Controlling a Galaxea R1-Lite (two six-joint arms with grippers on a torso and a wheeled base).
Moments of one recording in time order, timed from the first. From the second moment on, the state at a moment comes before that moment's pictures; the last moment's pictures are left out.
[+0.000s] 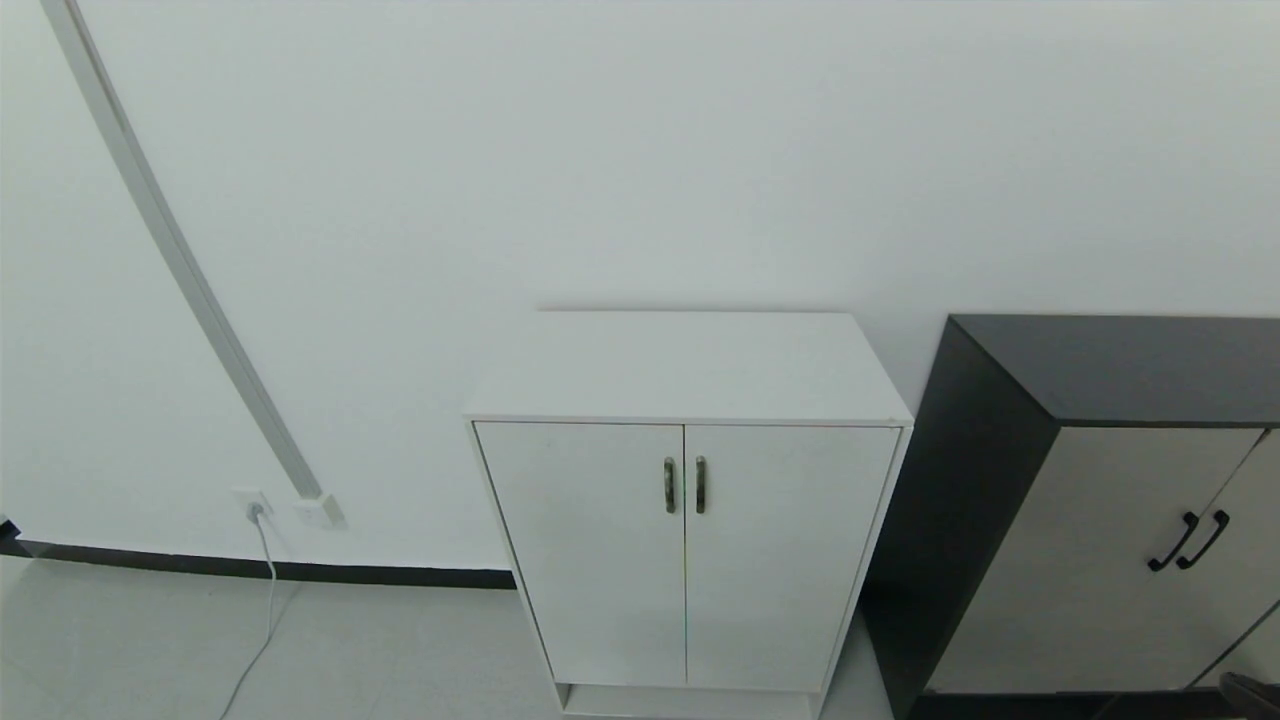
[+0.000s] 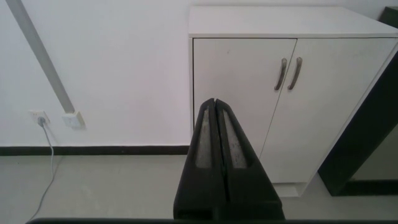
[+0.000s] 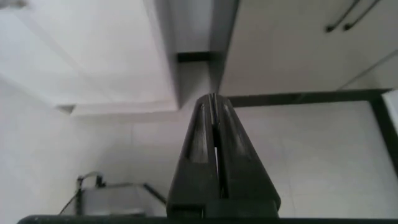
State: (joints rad) left arm 0.00 0.00 0.00 0.00 0.00 0.00; right arm 0.22 0.89 0.00 -0.46 -0.27 0.12
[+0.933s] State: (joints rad) left arm 0.00 0.00 0.00 0.00 0.00 0.00; right arm 0.19 0.32 -0.01 -0.02 -0.05 -0.07
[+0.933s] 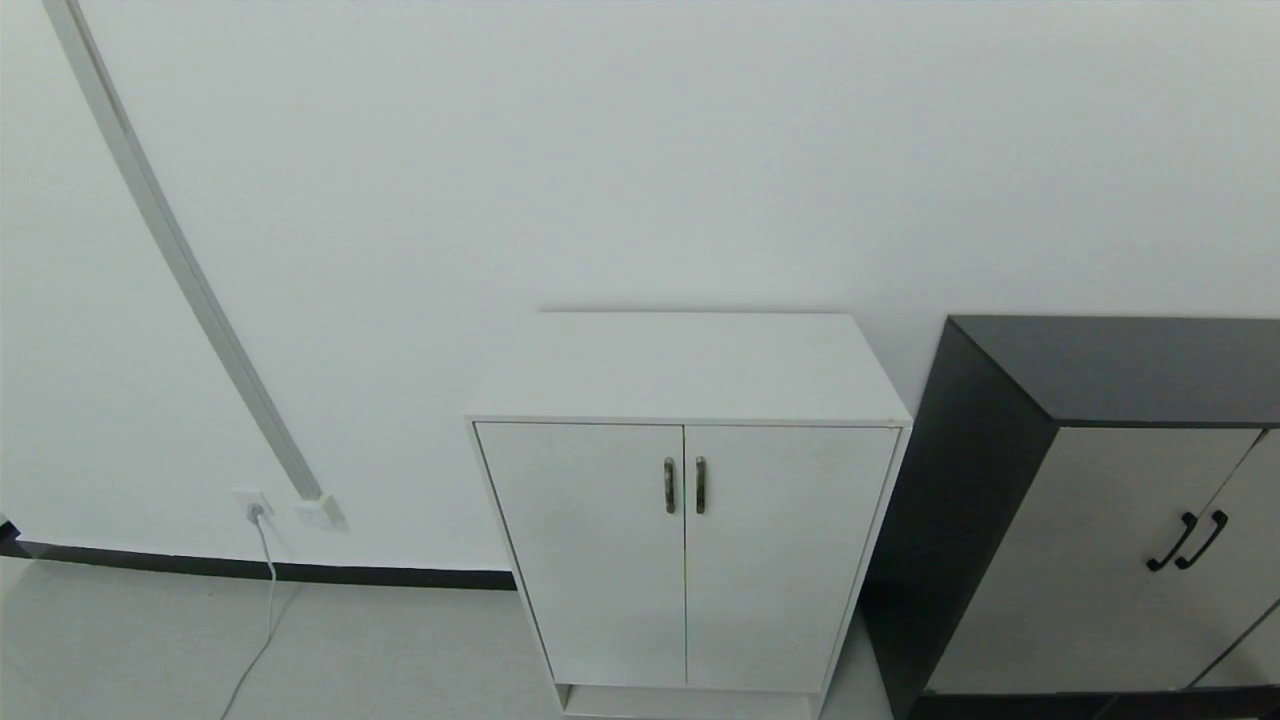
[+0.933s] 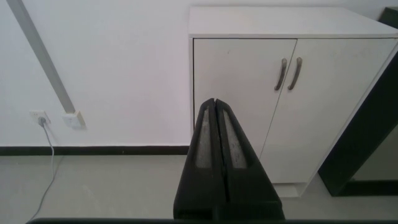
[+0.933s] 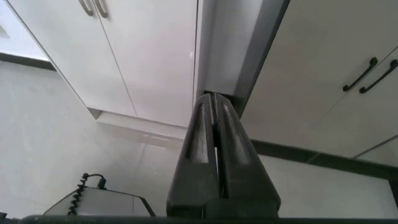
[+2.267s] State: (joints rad) left arm 0.00 0.00 0.00 0.00 0.00 0.00; right arm 0.01 0.10 -0.02 0.01 -0.03 -0.07
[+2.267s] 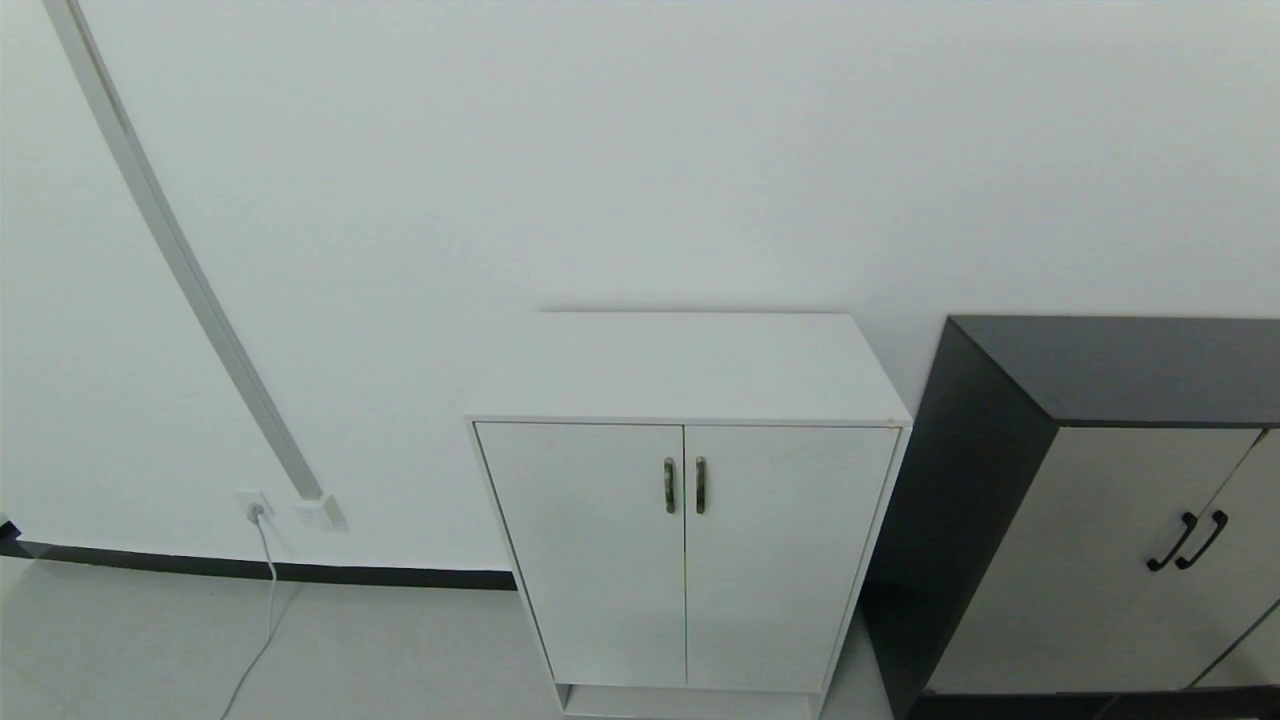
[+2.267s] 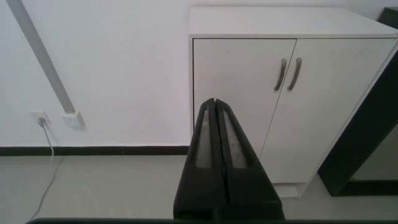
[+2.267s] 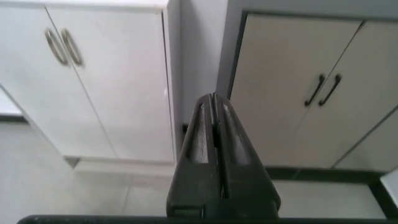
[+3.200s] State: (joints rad) left arm 0.00 0.00 0.00 0.00 0.00 0.00; right arm 0.00 0.00 0.00 -0.01 -0.03 0.06
